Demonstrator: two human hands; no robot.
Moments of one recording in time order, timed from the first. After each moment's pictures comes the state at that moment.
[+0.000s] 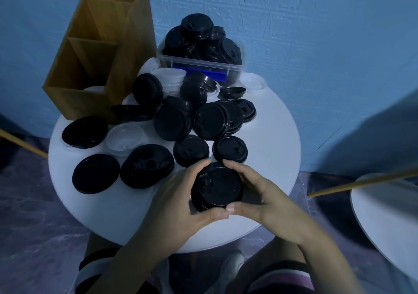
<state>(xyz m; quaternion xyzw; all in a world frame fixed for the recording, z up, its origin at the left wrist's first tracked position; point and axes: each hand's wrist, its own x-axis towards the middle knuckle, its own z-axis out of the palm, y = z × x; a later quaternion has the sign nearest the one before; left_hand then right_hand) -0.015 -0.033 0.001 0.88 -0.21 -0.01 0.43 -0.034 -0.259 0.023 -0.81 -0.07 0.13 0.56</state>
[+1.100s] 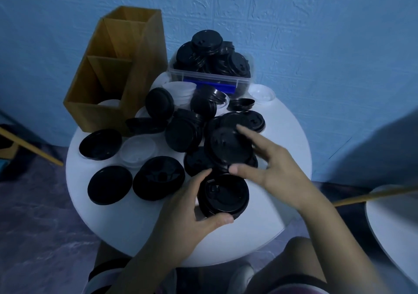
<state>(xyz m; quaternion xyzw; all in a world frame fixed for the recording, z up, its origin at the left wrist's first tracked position) -0.010 -0.031 0.000 0.85 -0.16 -0.04 0.50 0.028 -0.251 0.063 -0.85 -0.07 0.00 0.52</state>
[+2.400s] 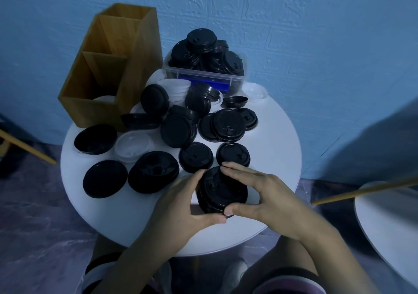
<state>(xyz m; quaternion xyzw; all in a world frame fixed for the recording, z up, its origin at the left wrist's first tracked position) -0.010 -0.028 -0.002 0.89 -0.19 -0.03 0.42 -0.019 -0.256 0.046 -0.91 -0.12 0.11 0.37</state>
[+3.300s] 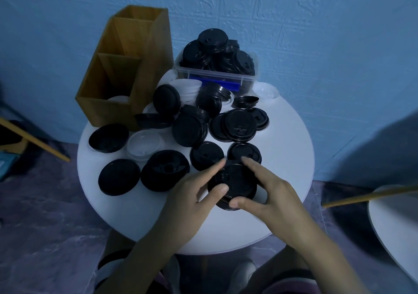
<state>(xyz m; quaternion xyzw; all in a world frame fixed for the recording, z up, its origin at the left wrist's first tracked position) -0.004 -0.029 0.012 0.86 -0.16 -0.04 0.48 -0.028 -0.240 0.029 -0.91 -0.05 0.02 0.40</state>
